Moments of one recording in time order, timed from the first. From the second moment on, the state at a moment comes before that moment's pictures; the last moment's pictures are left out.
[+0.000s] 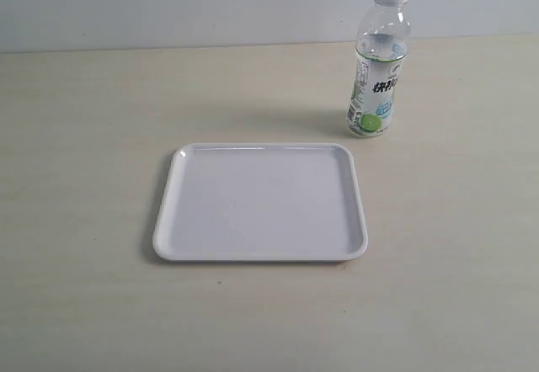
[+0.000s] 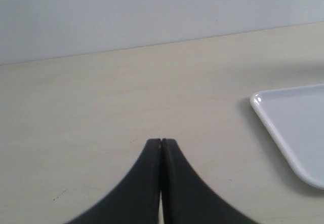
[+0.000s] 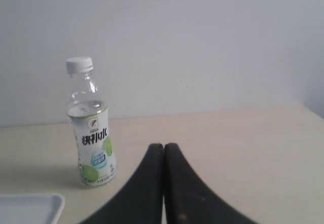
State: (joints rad) left arm -0.08 0.01 0.00 -0.12 0.33 0.23; right arm -0.16 0.01 0.00 0.21 0.11 -0.16
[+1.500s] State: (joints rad) left arm -0.09 0.01 0.00 -0.12 0.33 0.23; right arm -0.16 1.79 -0.49 -0.62 -0.91 0.18
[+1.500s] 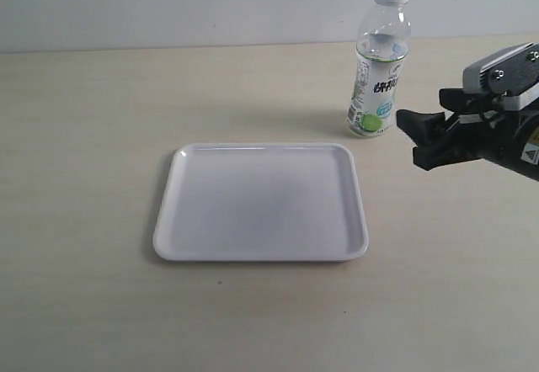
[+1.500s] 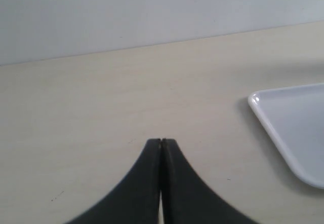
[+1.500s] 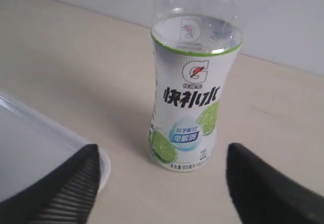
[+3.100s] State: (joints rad) left arm -0.09 0.01 0.00 -0.12 0.33 0.23; right arm -0.09 2.34 -1.01 -0.69 -1.14 0.34
